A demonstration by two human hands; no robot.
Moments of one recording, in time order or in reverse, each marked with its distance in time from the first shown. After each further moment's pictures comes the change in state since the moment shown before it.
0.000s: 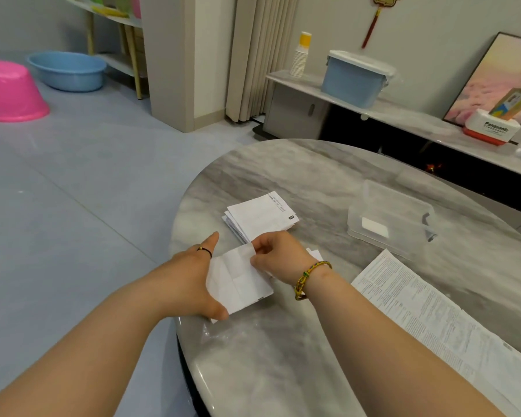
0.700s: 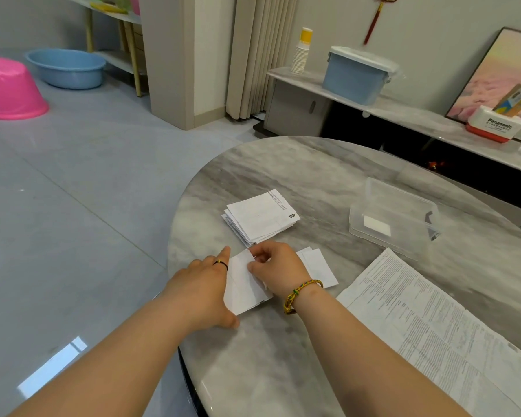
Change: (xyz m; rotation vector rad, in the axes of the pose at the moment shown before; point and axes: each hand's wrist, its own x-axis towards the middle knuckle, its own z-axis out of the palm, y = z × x) left_hand 0.012 0.015 0.025 0.259 0.023 -0.032; right_hand 0.003 0.019 0.020 -0.038 0.161 0.010
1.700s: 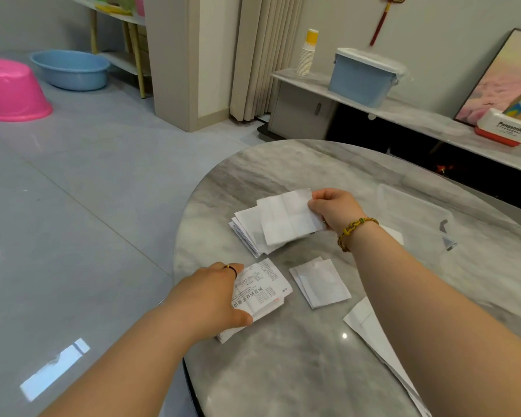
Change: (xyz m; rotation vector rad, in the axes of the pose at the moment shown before) left_hand 0.003 -0.007 -0.012 -0.116 0.043 0.087; right_hand 0.060 -0.010 -0.084 0.400 0.212 0.158
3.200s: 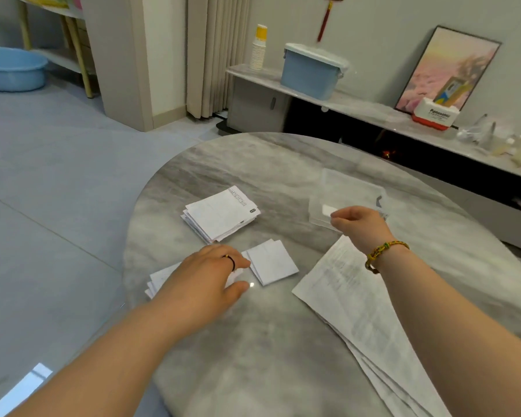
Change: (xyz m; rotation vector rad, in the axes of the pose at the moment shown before) left_hand -0.003 0.044 0.015 0.007 0.266 0.372; right_hand -0.059 0.052 -0.096 -0.262 0.264 -0.023
